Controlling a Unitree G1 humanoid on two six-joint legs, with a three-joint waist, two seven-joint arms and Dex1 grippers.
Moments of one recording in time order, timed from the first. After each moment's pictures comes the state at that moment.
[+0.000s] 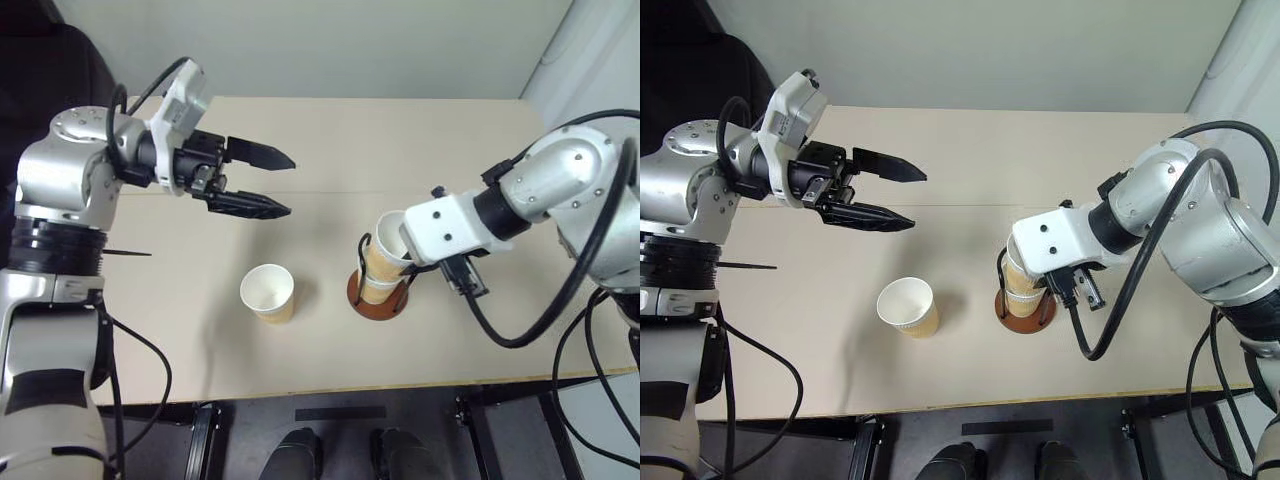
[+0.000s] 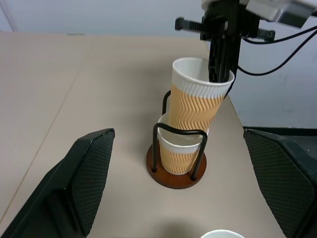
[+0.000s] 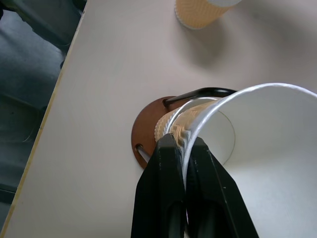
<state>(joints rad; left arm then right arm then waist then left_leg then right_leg) -1.12 0.88 -0.13 0.35 -0.56 0.55 -1.58 -1.11 -0.96 0.50 -0.41 0.10 0.63 1.54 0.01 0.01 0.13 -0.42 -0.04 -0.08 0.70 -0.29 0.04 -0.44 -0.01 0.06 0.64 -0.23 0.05</state>
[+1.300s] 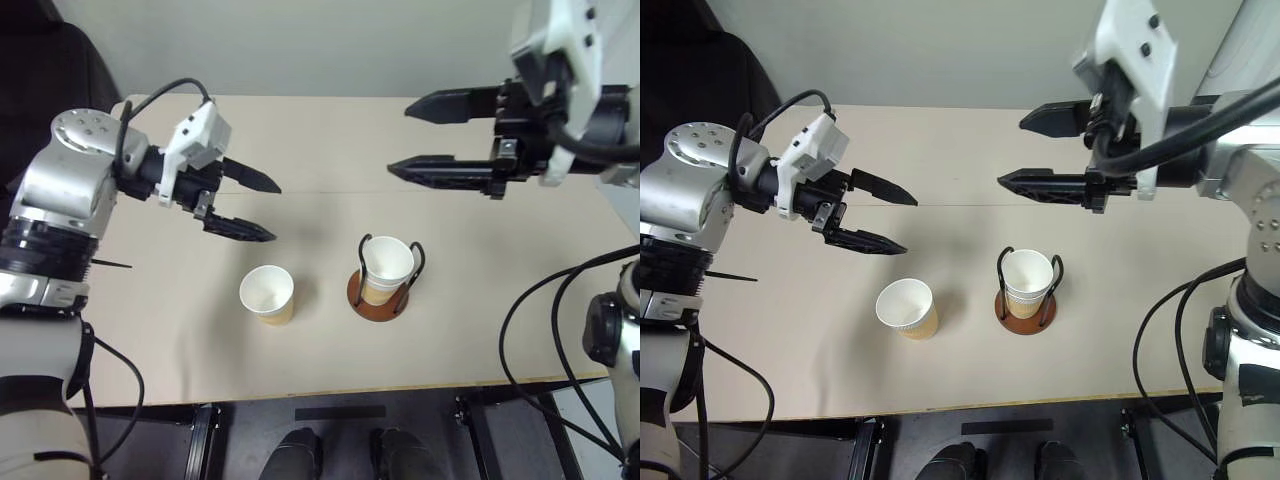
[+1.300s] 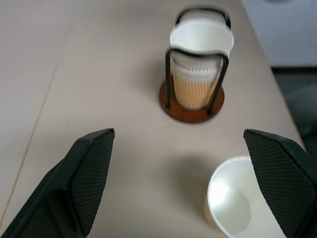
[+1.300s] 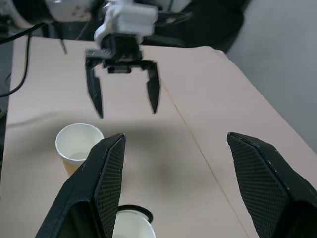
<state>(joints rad) -1.11 0.98 -0.36 0.39 -0.45 0.32 -1.58 -1.17 -0.76 -0.12 -0.56 0.47 1.34 1.06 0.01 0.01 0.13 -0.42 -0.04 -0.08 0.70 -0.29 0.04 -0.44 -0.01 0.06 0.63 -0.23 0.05</state>
